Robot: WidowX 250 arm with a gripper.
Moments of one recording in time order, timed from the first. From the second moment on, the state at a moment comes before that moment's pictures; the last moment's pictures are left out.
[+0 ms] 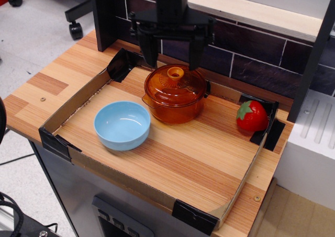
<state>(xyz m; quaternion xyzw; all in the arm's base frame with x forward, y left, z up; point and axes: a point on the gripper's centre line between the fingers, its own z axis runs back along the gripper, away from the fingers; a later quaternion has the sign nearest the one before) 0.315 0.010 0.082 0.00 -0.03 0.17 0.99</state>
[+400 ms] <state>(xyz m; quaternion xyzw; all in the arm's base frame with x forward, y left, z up) 0.316 0.006 0.063 0.01 -0.02 0.17 0.99</state>
